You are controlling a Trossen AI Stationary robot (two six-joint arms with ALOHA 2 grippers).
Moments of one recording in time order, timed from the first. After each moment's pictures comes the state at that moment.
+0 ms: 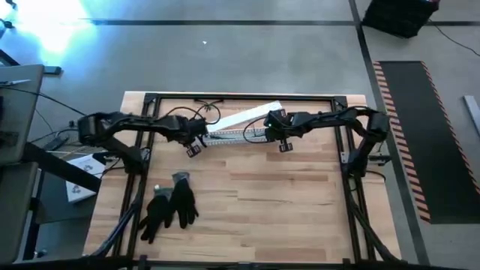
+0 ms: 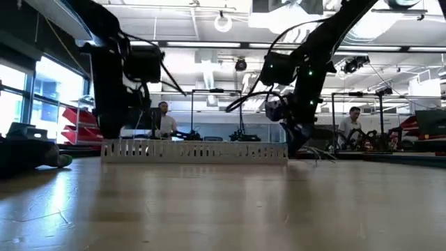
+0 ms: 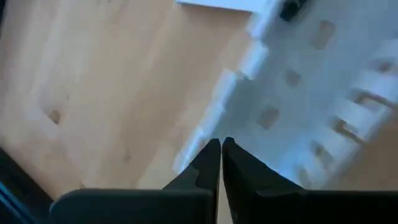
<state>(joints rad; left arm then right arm) 0.37 1.52 0.75 -0.67 -0.36 -0.16 -0.37 1.77 0.98 -0.45 0.28 -0.68</state>
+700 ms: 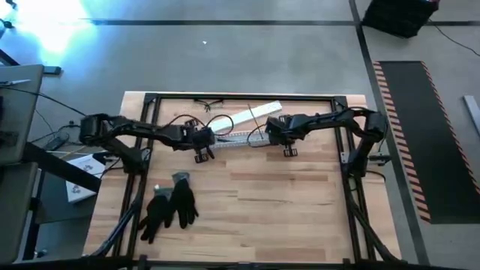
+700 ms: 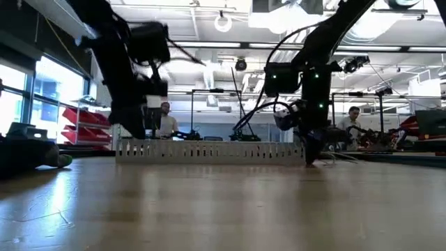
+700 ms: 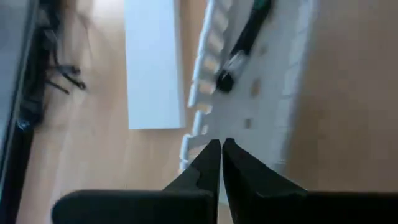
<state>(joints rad) 0.15 1.43 0.76 -0.51 -0.44 -0.02 -0.32 1.79 0.98 -0.67 0.28 -0.49</state>
